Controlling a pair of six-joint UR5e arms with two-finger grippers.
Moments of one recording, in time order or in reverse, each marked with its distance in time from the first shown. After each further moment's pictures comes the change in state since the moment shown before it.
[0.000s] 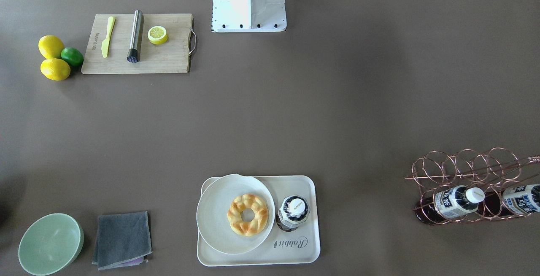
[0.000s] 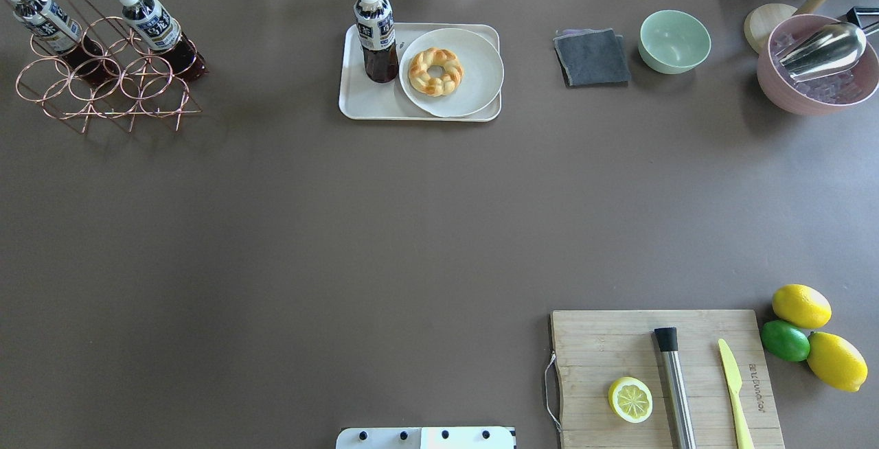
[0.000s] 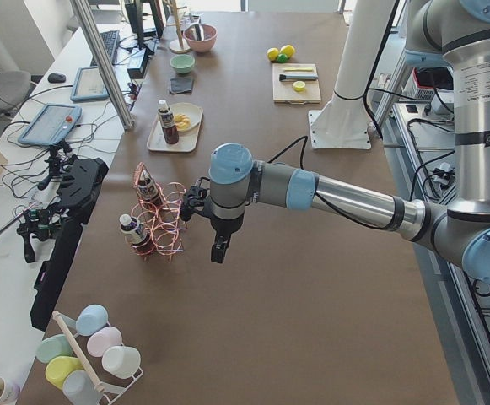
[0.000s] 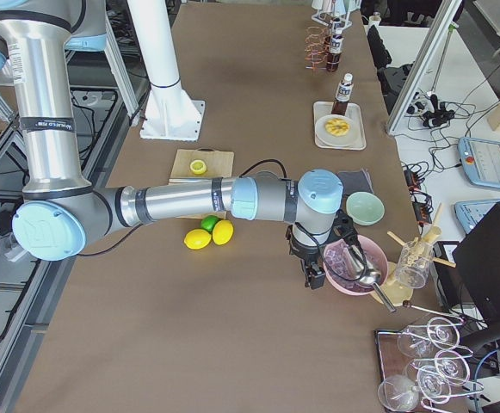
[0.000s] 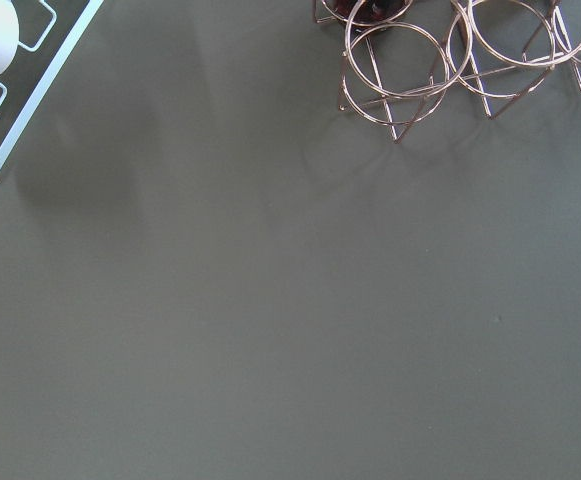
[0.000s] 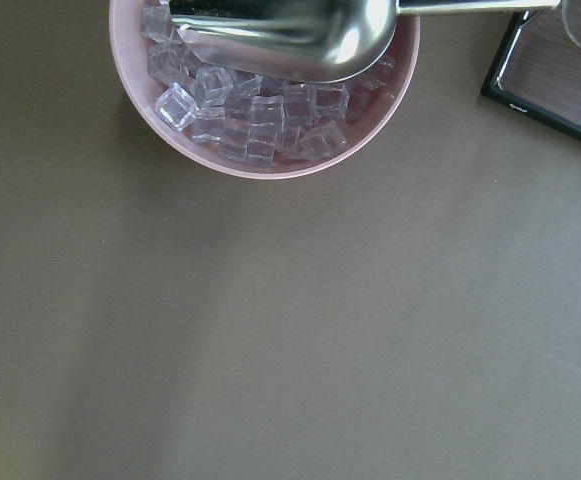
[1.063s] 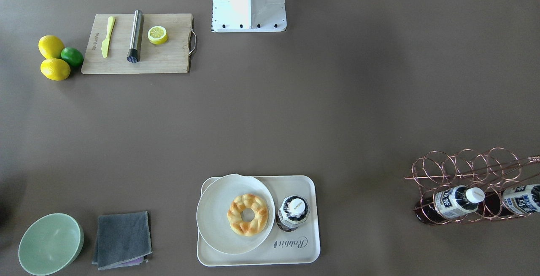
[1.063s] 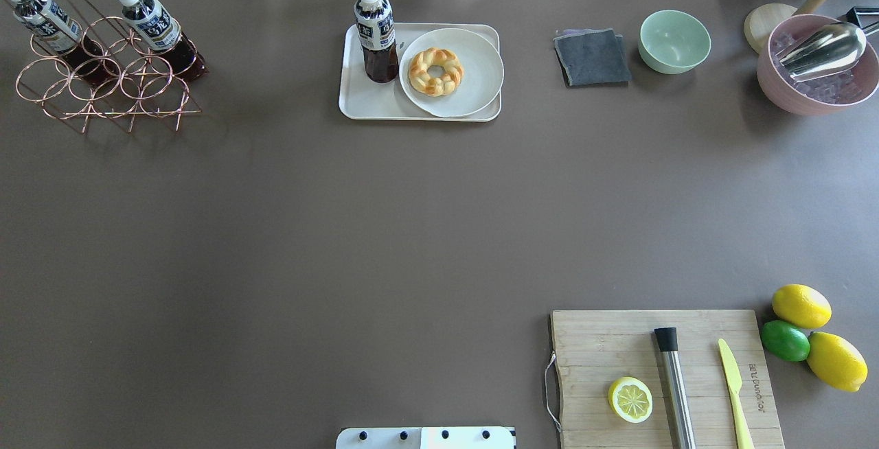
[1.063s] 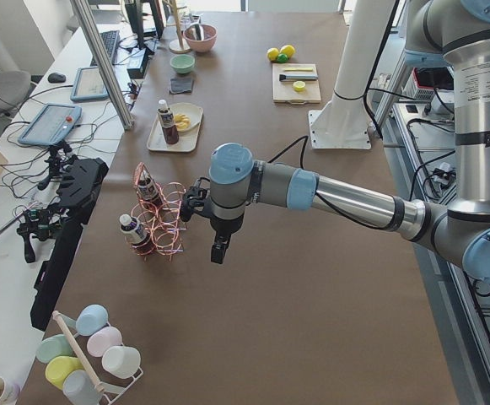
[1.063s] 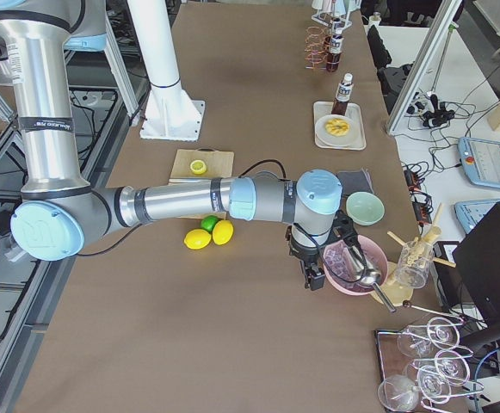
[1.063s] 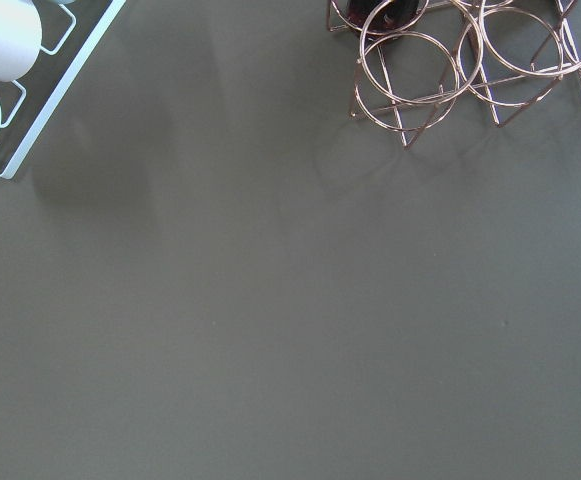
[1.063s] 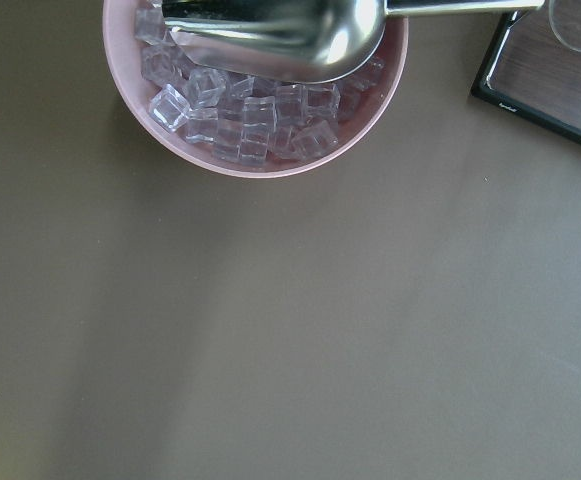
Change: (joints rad) left arm -0.004 -0.001 0.000 0.000 0.001 -0.005; right arm 0.012 -0.003 0.002 0.000 0.000 -0.002
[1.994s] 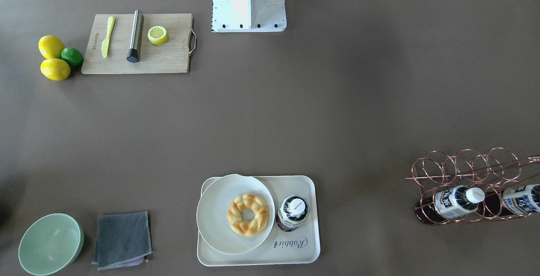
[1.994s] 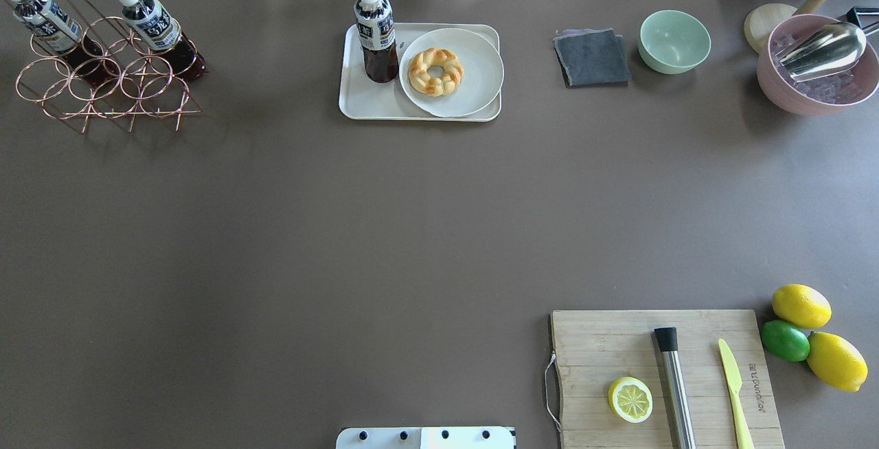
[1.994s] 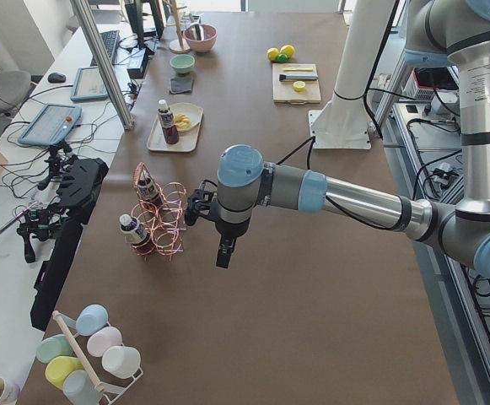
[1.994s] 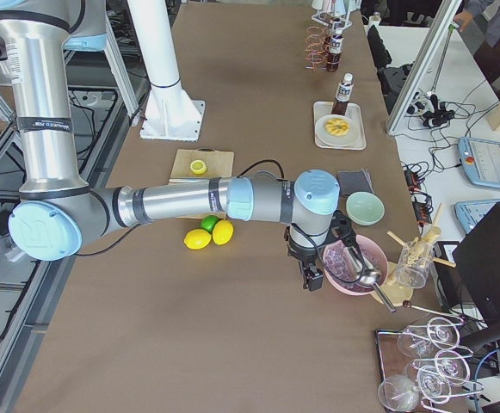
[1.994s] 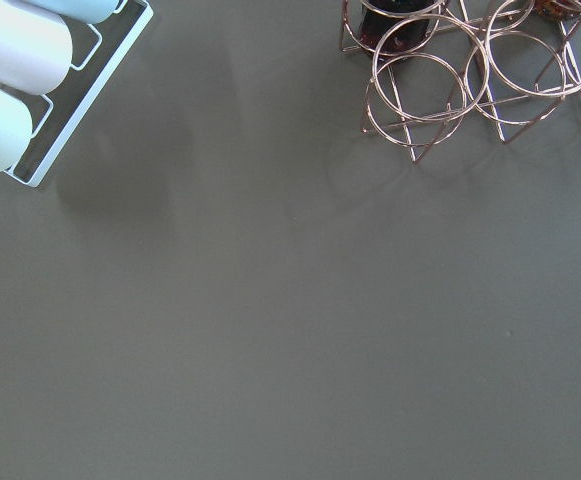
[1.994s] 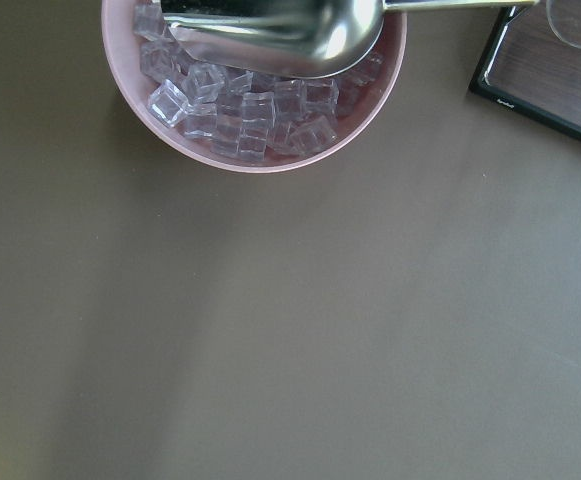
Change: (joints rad) left arm -0.039 0.040 -0.019 -0.002 0.002 0.004; right arm 0.002 -0.009 0.009 0.000 -0.004 0.000
